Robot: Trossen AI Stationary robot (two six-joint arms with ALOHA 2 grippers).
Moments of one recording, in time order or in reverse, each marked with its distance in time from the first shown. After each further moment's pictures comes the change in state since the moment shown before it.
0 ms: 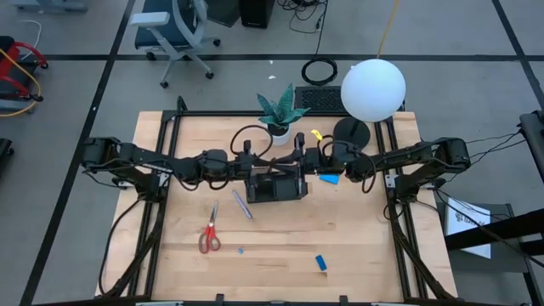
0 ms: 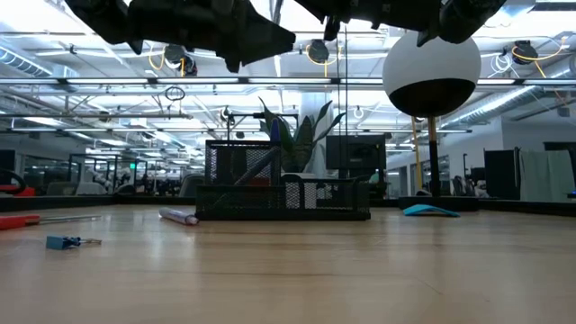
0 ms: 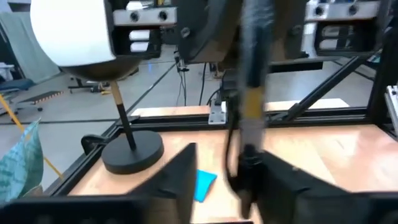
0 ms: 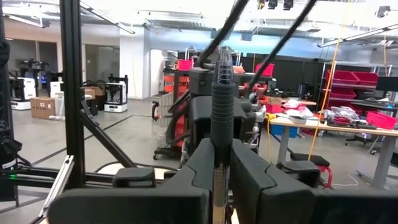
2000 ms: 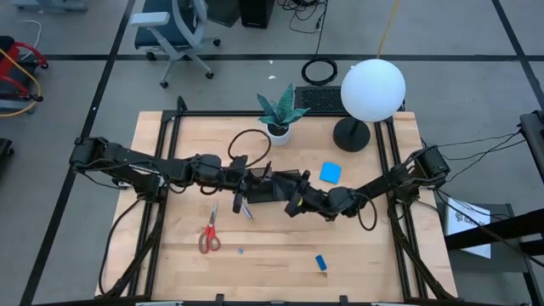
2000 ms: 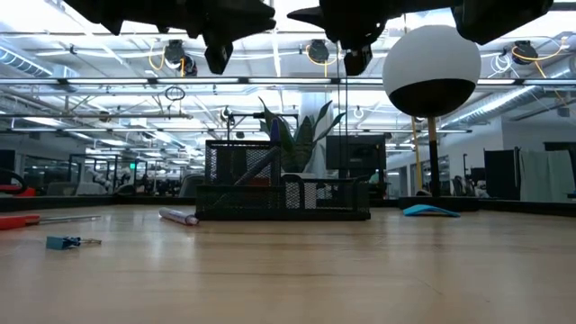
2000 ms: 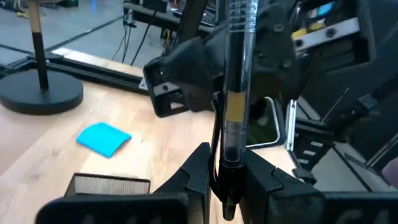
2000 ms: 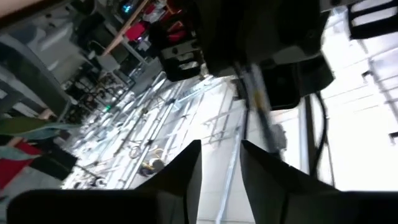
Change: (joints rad) left arm -0.080 -0.130 -0.002 -0.229 0.139 -0.390; right arm 0.358 0.247 0.024 0.320 0.913 -2.564
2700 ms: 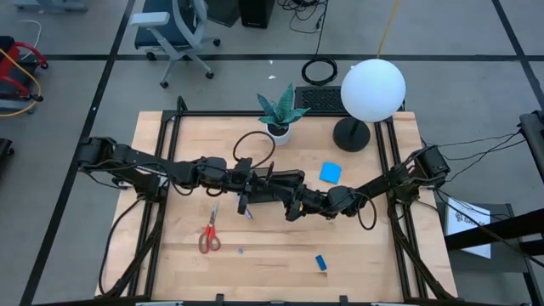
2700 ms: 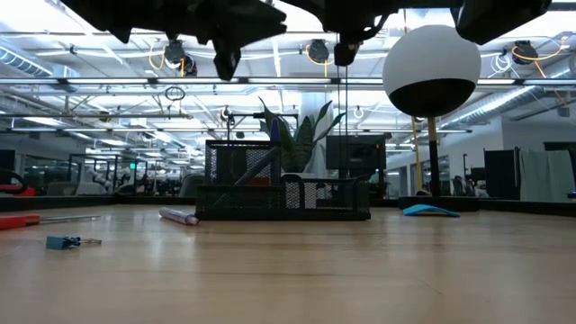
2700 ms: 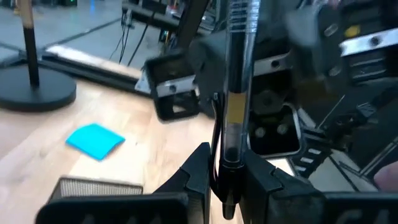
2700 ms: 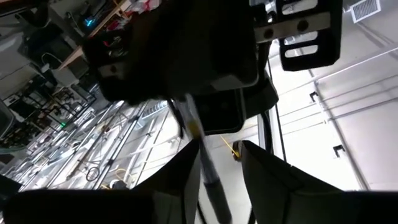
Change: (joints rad) left arm 0.000 0.083 0.002 0.090 0.002 -0.040; right arm -0.009 -0.002 0.001 0.001 -0.182 -0.048
